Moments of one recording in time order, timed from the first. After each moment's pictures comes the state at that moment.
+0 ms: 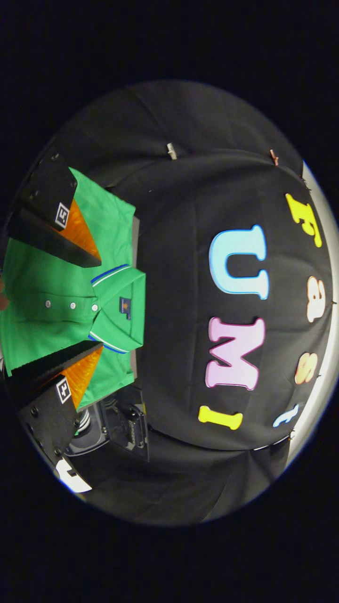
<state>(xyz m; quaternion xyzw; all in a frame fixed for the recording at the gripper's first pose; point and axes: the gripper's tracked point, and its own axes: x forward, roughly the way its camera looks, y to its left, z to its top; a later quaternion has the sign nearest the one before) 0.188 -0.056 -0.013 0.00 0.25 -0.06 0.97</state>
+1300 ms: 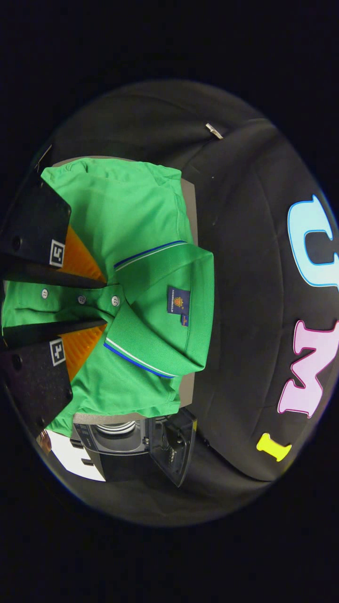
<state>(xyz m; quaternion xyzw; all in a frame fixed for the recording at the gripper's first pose) 0.202 -0.068 -0.083 0.01 0.51 -0.05 0.86</state>
